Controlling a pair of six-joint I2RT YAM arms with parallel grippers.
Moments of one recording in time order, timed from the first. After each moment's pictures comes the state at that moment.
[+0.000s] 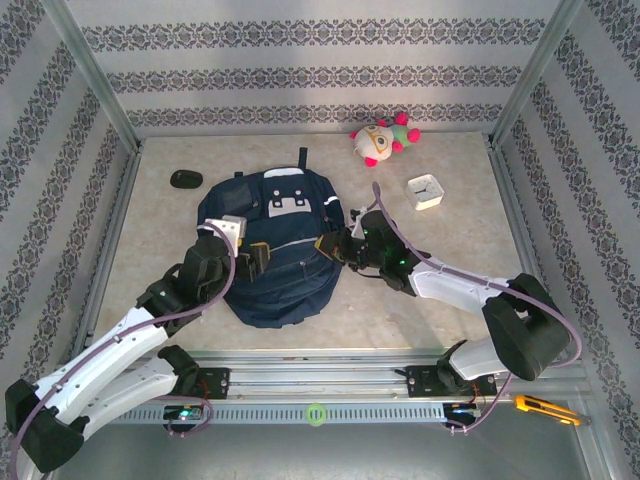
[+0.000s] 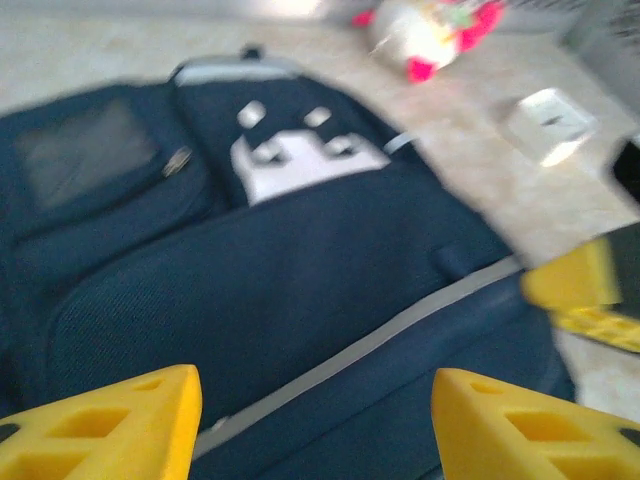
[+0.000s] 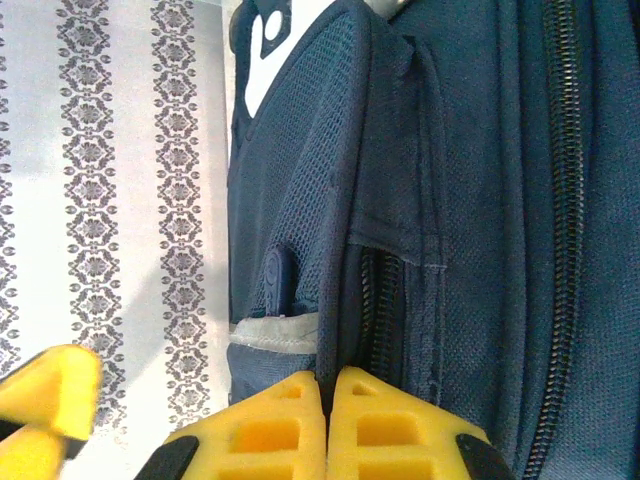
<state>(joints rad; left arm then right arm) -0.61 0.81 0.65 -0.39 -0.23 -0.41 0.65 1.41 0.70 0.24 -0.39 1.19</state>
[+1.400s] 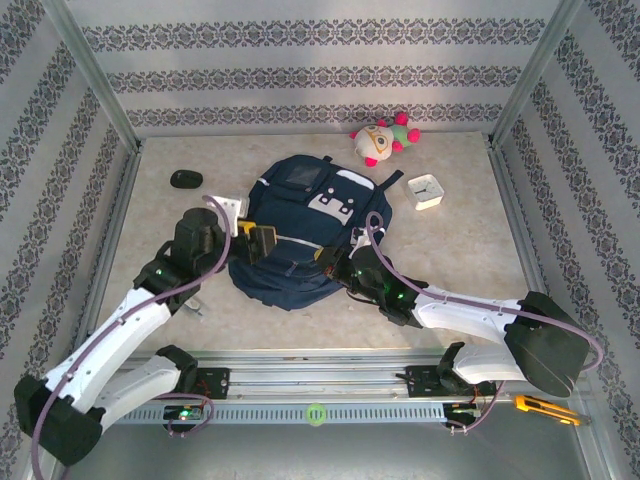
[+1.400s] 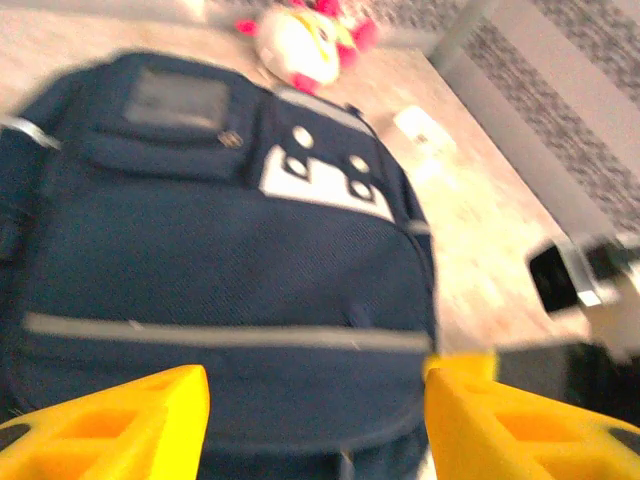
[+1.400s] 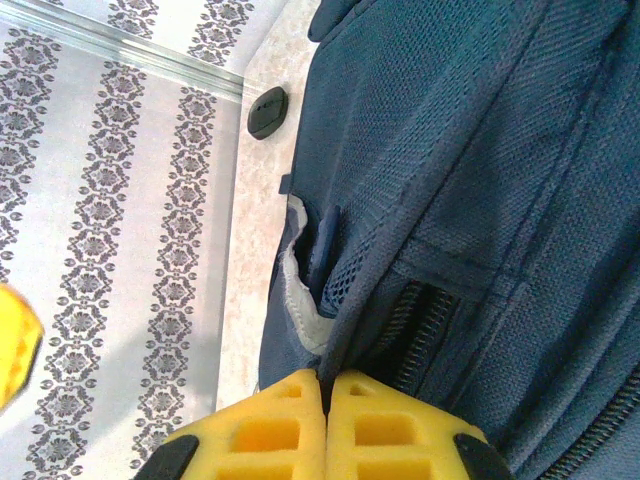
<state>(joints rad) -0.47 0.91 0.79 -0.35 0.20 -0.38 0.89 1.28 0.54 0.37 0.08 1.24</state>
